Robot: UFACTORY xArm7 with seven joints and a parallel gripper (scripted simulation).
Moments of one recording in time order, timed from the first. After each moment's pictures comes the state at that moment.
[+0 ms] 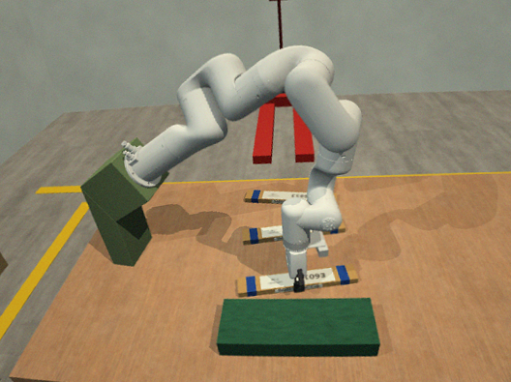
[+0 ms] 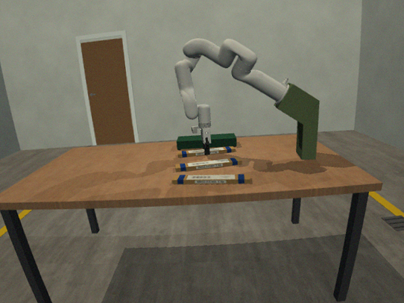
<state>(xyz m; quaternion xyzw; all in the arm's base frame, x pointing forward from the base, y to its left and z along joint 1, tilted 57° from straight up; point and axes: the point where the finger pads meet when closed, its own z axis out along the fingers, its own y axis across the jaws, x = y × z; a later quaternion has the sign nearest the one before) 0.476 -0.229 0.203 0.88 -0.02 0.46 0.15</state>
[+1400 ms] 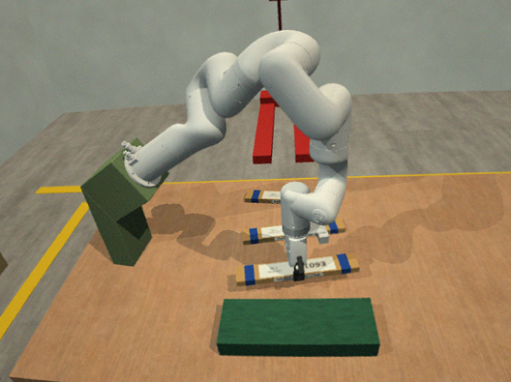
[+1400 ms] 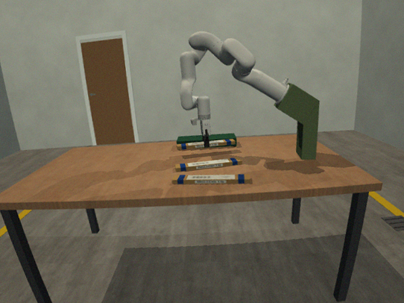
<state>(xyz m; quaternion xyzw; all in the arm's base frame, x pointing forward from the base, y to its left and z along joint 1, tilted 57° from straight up) 0.437 -0.216 0.229 0.88 -0.02 0.46 0.15</state>
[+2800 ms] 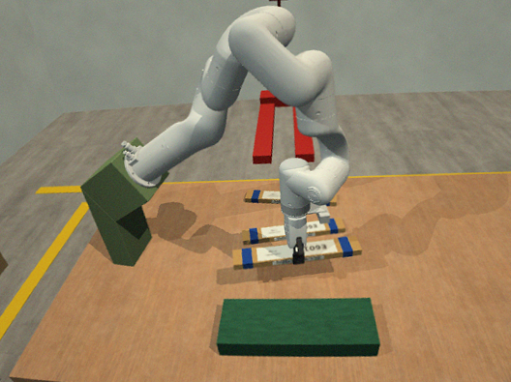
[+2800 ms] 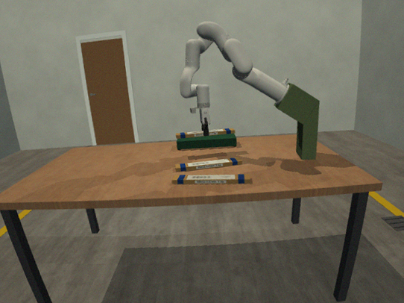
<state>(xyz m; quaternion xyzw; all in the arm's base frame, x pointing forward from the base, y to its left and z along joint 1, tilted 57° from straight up) 0.381 -0.197 0.267 0.88 -0.02 0.46 0.15</state>
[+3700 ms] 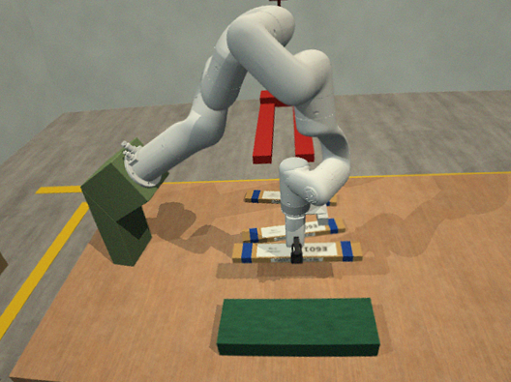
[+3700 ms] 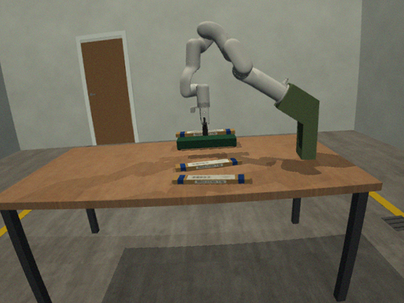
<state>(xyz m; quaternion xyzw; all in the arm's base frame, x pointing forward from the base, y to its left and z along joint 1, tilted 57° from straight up) 0.379 -0.196 0.268 0.87 -0.08 0.47 0.11</state>
